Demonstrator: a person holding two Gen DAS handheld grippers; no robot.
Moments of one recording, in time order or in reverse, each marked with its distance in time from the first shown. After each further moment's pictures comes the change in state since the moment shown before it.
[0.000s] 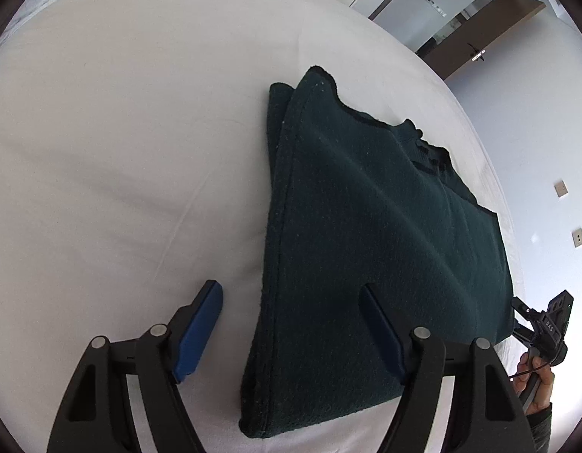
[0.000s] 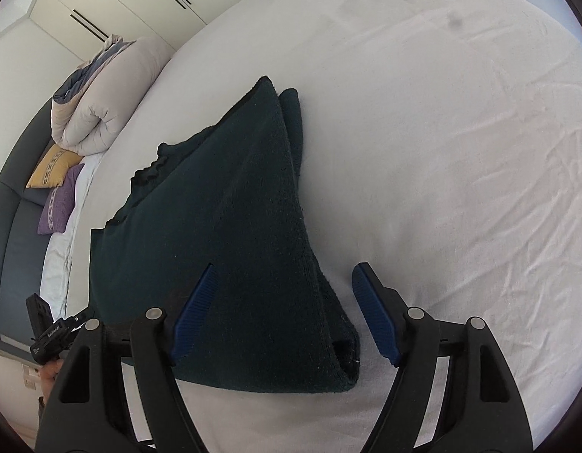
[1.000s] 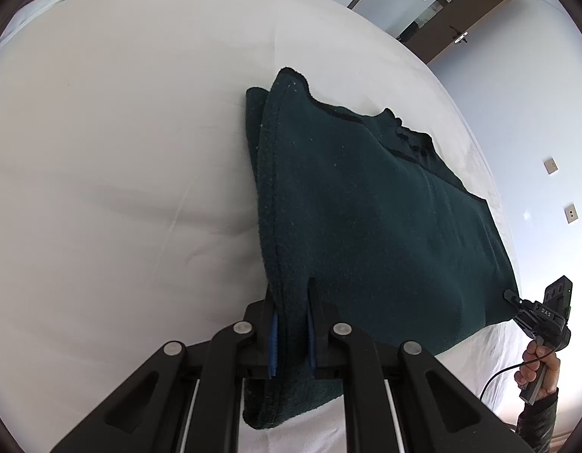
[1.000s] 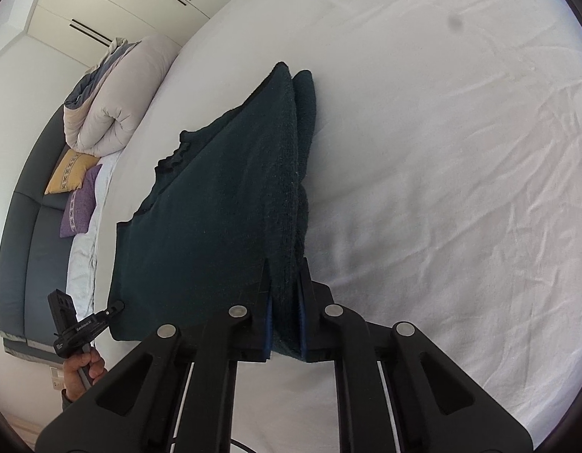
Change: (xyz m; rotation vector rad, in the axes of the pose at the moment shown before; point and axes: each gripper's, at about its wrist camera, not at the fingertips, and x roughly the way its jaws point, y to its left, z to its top) left arm -0.006 -0.008 0.008 0.058 0.035 -0.040; right arm -0.026 -0.002 -0.015 0.058 0.061 0.090
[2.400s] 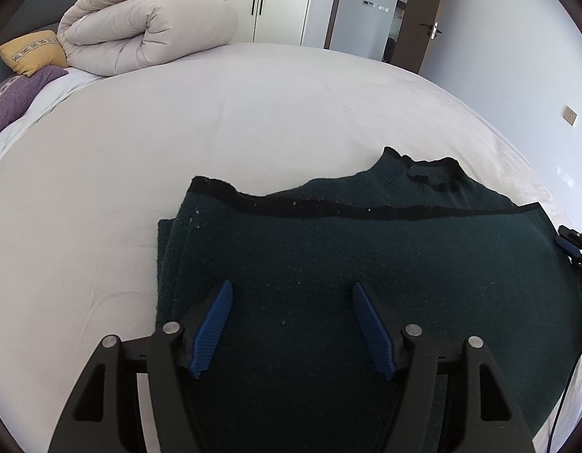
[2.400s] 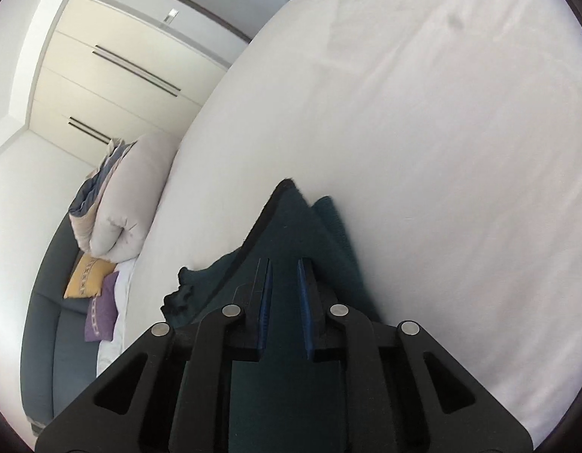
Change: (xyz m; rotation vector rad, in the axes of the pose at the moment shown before) left arm 0.078 -0.068 0.052 0.272 -0.274 0.216; right arm 0.050 -0.018 0.083 0.218 -0.325 0.105
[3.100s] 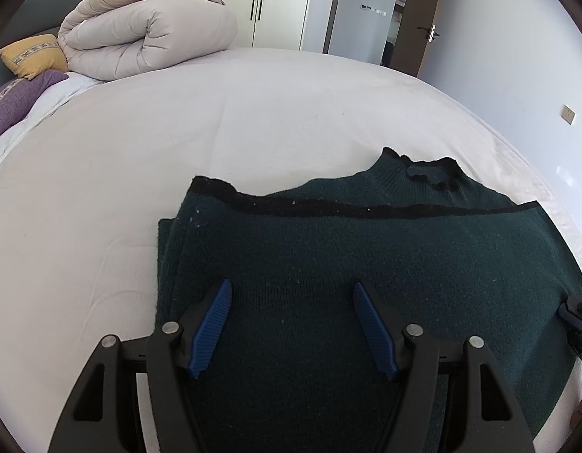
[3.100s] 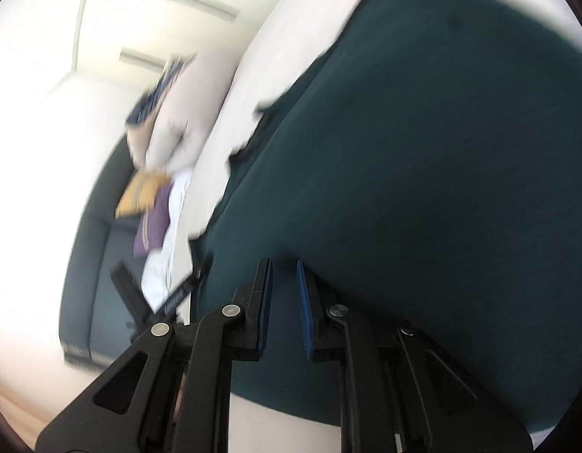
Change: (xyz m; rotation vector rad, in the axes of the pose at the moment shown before) left arm 0.000 0.000 -0.005 0.005 -0.023 -0.001; right arm 0.007 0.017 -0.121 -0.035 0.256 0.245
